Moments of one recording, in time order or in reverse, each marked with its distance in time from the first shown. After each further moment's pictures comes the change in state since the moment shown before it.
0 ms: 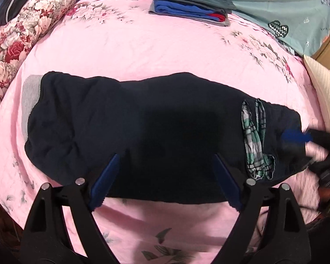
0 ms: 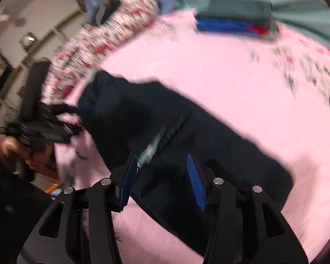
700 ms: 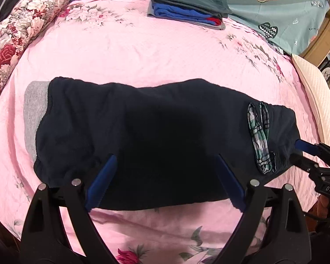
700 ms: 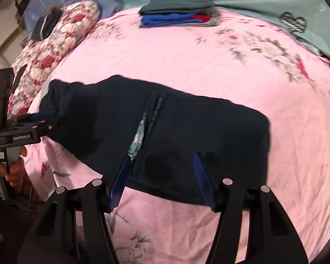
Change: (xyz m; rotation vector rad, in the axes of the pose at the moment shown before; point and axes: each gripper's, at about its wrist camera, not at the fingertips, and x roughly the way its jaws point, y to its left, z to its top) left arm -0.001 0.040 0.004 0.054 -0.006 -0.095; right arm -0.024 0.039 -0.015 0.241 -0.065 -0.344
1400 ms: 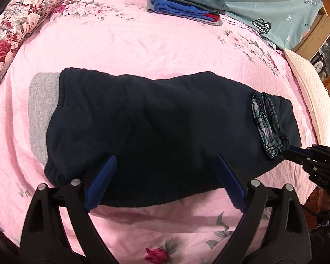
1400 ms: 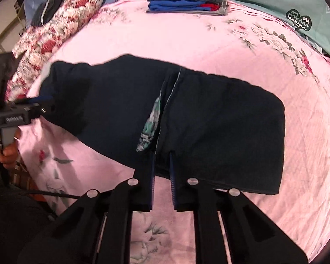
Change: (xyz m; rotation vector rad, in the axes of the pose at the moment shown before) left arm 0.000 0.030 -0.007 0.034 0.019 -0.065; right arm 0.007 0.019 -0.009 -0.041 0.083 0.003
